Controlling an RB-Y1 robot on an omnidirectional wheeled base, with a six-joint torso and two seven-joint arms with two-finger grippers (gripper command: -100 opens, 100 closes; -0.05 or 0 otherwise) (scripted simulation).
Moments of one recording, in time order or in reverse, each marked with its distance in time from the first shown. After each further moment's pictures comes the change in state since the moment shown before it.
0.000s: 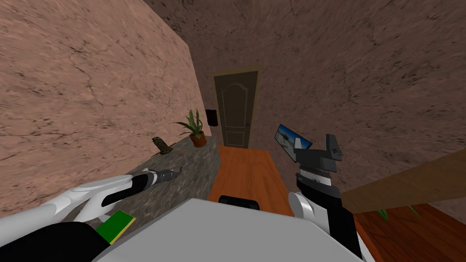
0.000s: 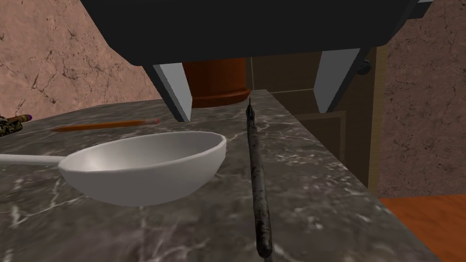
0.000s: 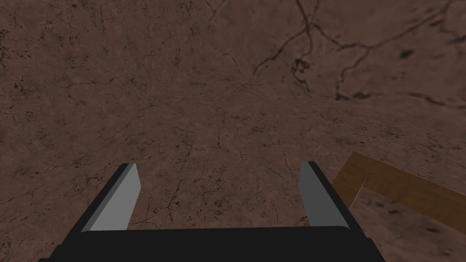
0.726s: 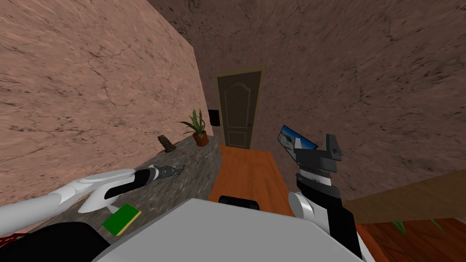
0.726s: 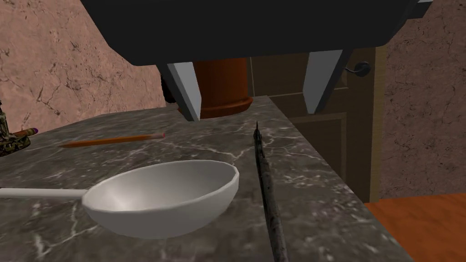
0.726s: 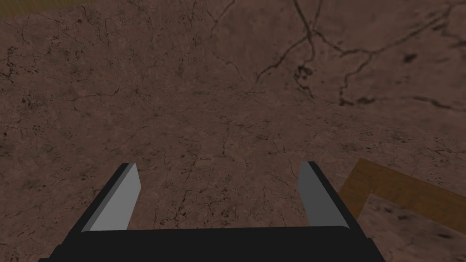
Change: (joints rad) left arm 0.012 0.080 0.023 -0.035 0.012 0.006 0.021; right arm 0.000 0.000 0.000 0.000 0.000 0.000 0.000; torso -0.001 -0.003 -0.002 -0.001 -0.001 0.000
